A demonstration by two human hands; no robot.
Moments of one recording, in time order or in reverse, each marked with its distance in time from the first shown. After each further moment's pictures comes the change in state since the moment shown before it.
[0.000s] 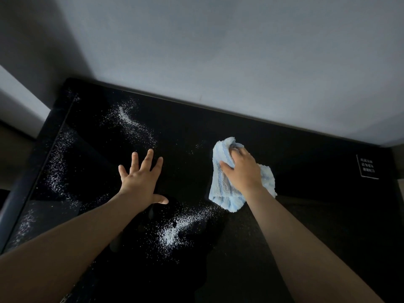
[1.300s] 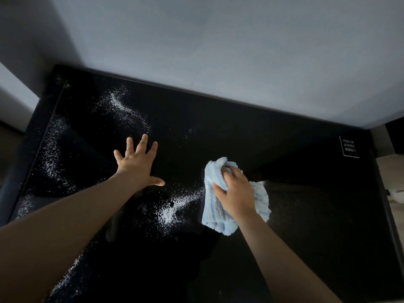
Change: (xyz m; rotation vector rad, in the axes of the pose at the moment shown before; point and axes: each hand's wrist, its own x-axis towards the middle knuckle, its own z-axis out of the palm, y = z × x) left_hand 0.001 -0.003 0.003 0.033 0.015 0.003; right_hand -0.113 -0.002 0.023 0.052 0.045 -0.004
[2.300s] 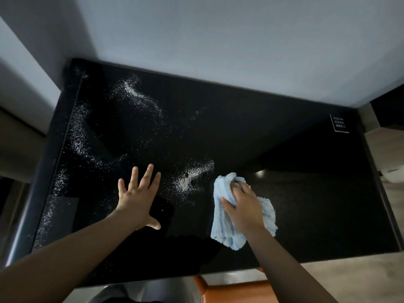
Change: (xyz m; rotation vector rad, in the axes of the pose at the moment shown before) left_hand -0.131 -0.029 0.079 0.107 -0.141 0.152; right_hand -0.128 -0.020 0.019 0.024 -0.040 0.170
